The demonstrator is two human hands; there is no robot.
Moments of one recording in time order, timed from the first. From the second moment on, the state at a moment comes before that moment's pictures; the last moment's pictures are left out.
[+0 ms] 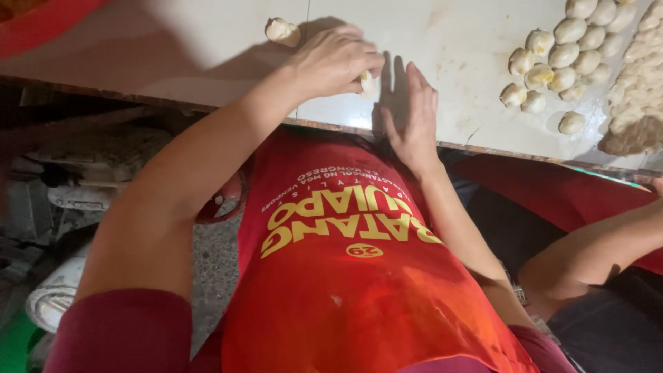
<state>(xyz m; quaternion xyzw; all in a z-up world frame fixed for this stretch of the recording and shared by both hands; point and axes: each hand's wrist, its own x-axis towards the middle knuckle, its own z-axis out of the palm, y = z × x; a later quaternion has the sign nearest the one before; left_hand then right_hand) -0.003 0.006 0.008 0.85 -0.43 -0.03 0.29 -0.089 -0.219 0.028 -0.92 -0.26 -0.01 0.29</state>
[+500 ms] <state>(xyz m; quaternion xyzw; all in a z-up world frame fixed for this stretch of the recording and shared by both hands) -0.031 0.004 0.009 0.77 0.01 -0.22 0.60 -0.056 -0.190 0.037 -0.86 -0.22 0.07 0.45</state>
